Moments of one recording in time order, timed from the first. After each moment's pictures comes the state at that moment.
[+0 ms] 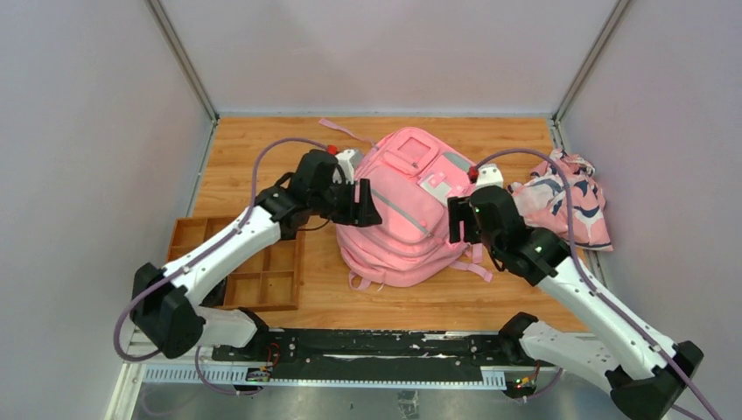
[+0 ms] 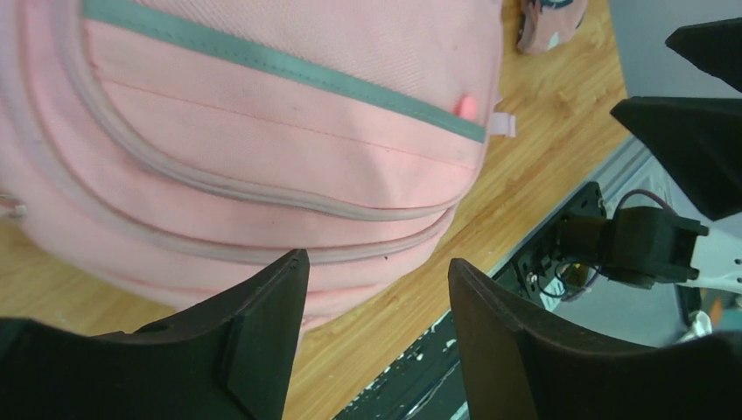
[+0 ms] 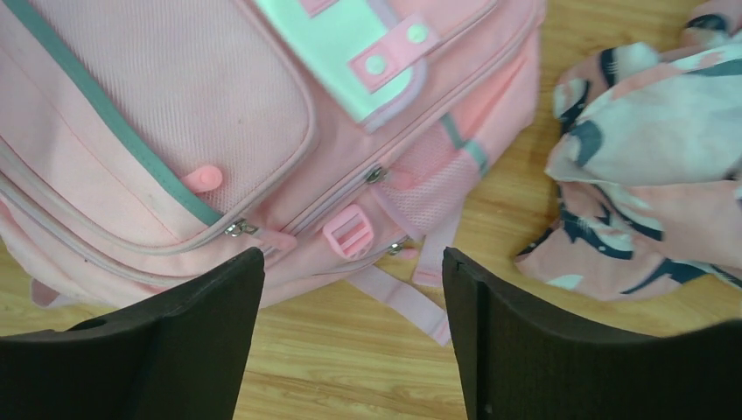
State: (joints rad) left arm -0.64 1.34 1.08 -0.43 0.33 -0.50; right arm 0.68 0.90 0.89 -0.66 0.38 0.27
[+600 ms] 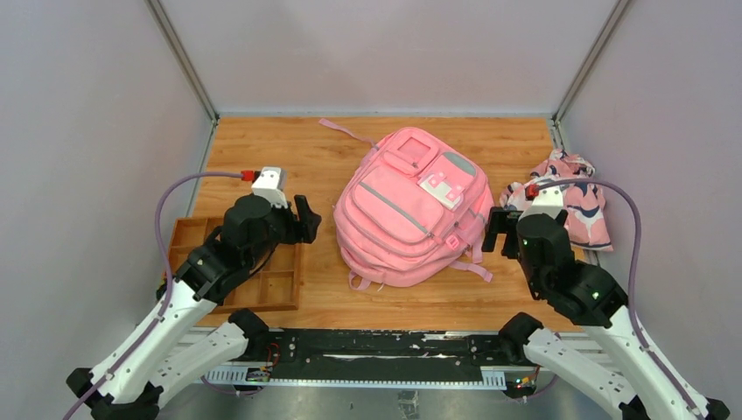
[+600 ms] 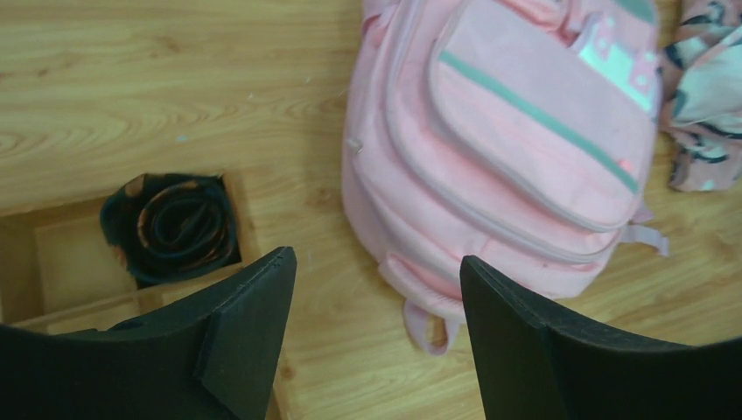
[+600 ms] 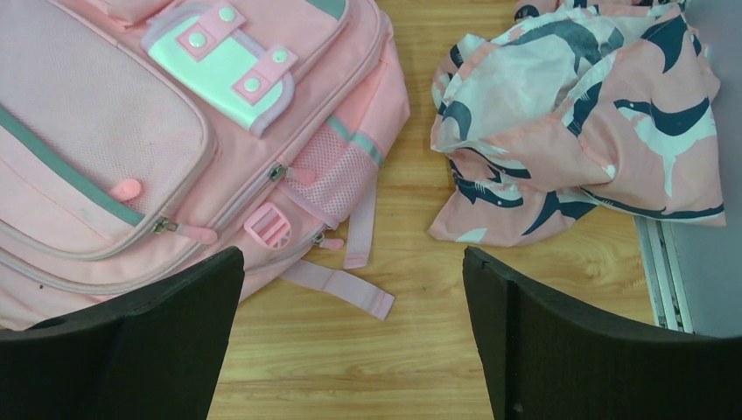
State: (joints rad) left arm -0.63 0.72 0.90 -0.57 -0.23 -0.39; right arm 0.68 0.58 0.95 -0.88 0.63 0.34
